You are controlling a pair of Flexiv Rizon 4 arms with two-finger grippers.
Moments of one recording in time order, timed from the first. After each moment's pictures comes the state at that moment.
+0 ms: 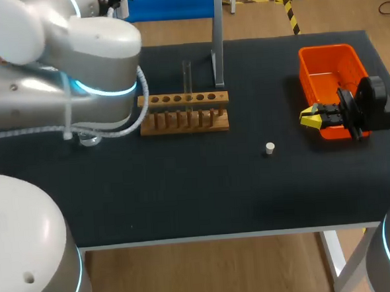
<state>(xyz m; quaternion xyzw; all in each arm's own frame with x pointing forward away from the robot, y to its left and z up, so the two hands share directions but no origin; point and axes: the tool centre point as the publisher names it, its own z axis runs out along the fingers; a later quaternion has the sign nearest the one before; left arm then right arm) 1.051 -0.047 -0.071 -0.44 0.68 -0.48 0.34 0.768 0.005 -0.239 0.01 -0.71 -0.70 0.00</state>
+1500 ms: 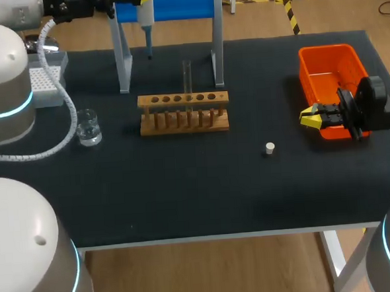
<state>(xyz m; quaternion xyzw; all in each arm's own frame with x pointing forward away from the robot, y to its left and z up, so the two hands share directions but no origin) 0.885 -0.121 0.013 -0.11 0.76 -0.62 0.16 0.768 0.005 -0.239 0.01 -0.71 -0.70 0.00</state>
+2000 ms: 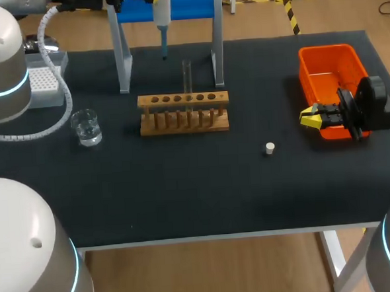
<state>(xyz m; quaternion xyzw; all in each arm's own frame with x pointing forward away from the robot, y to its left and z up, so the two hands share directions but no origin) 0.867 -0.156 0.021 -0.05 0.77 -0.62 0.09 0.768 0.005 -0.239 0.01 -0.71 -0.70 0.00</state>
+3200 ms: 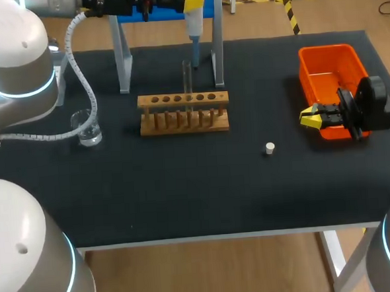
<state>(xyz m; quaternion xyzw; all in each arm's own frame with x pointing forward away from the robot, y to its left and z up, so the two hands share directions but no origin) 0.836 -0.206 0.012 0.00 0.77 -0.64 0.04 0.768 0.005 -0.239 0.01 -0.71 -0.70 0.00</state>
